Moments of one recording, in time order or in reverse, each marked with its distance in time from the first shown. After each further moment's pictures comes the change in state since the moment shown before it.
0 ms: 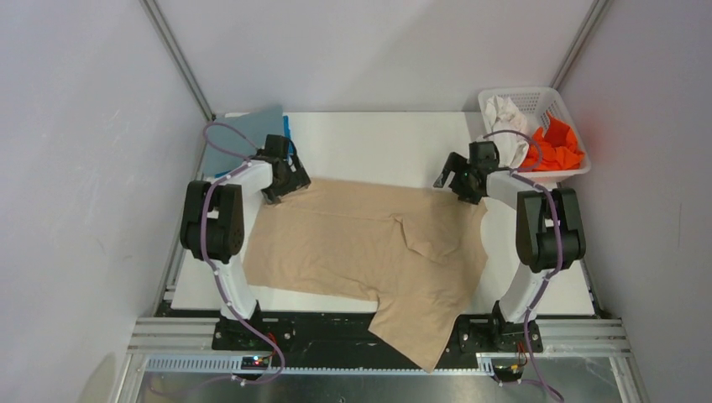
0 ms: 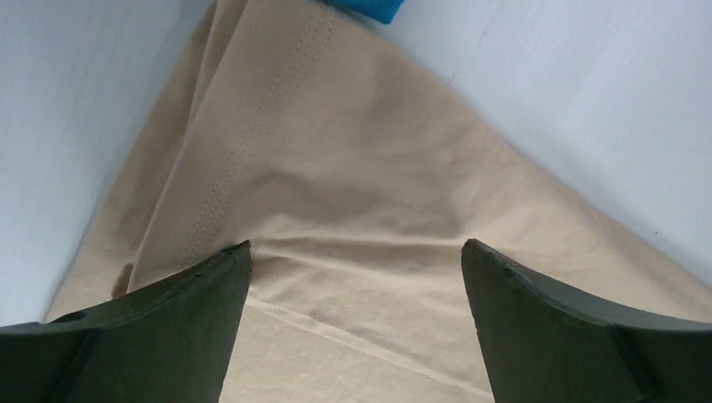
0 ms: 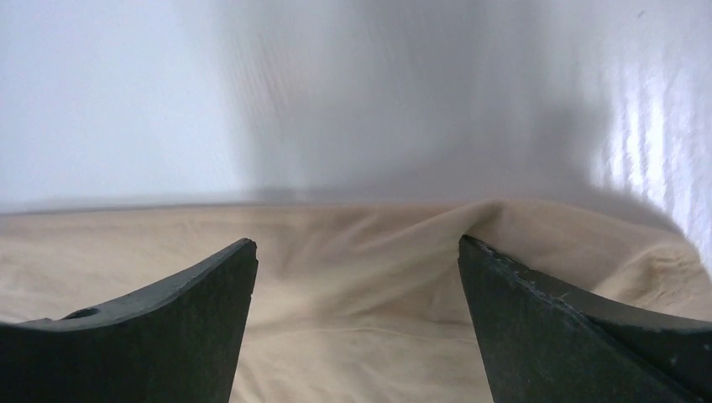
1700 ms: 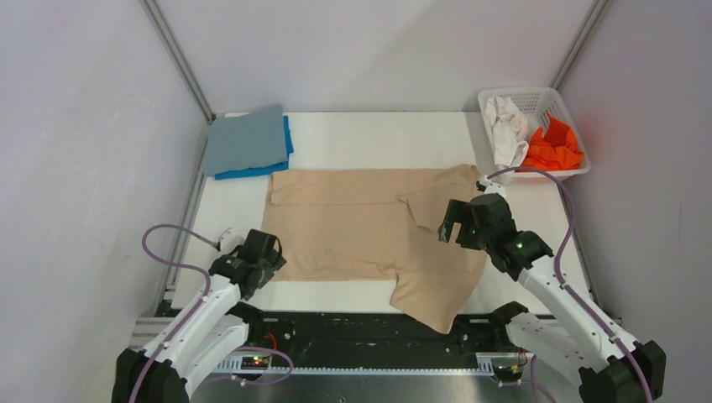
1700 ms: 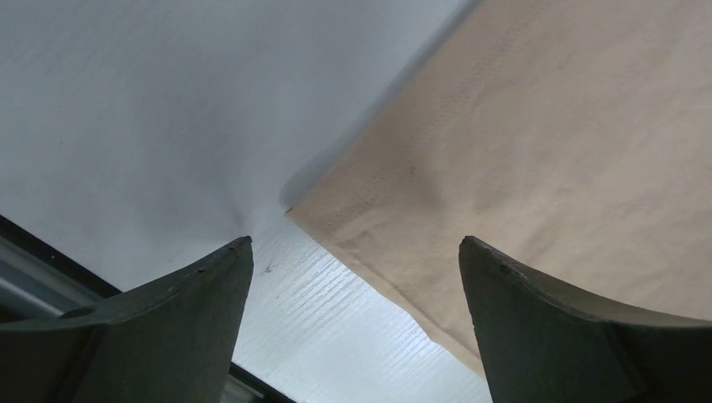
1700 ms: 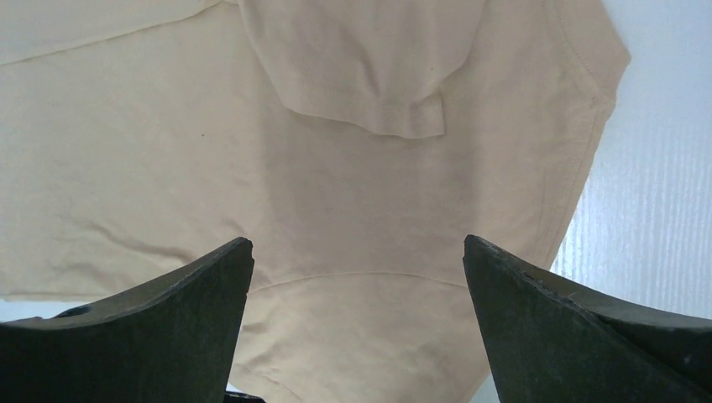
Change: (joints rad) left arm -0.182 -1.140 -0.854 -0.379 -0.299 -0.487; right arm 0.339 -0.941 -0.362 -0.439 0.303 0.007
